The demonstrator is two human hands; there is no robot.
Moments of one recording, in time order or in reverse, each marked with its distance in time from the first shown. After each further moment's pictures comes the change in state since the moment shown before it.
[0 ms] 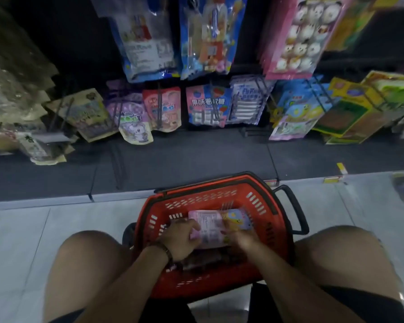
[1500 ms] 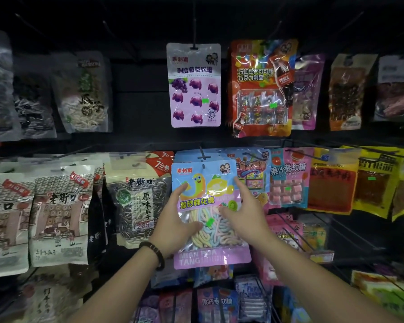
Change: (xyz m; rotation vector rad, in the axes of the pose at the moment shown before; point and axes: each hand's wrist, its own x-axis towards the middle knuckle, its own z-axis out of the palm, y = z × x) left_hand -0.083 0.270 -0.446 -0.461 0.849 0.683; right_hand -0.299 -0.477 -0.165 0.082 0.363 -1.407
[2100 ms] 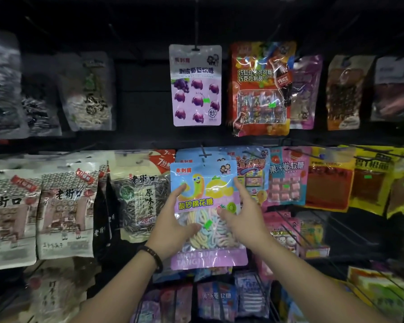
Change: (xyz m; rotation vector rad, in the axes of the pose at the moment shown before) left_hand -0.026 0.008 -0.007 -0.131 -0.024 -0.075; right_hand -0.024 -0.004 0.002 0.166 -0.053 0.028
